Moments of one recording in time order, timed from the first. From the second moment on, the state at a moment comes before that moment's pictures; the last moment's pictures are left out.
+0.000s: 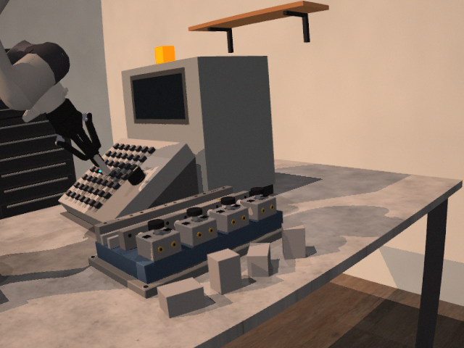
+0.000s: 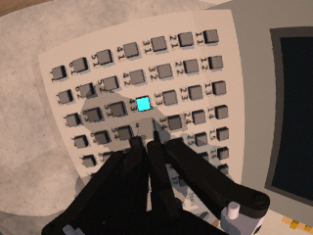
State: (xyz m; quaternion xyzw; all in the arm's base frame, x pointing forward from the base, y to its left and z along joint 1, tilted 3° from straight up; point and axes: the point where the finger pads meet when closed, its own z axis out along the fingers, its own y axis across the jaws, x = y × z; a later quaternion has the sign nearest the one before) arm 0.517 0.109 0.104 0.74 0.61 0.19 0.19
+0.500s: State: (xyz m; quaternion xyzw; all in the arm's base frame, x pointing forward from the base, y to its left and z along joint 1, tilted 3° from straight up) arm 0.516 0.110 0.105 0.74 0.61 0.20 0.19
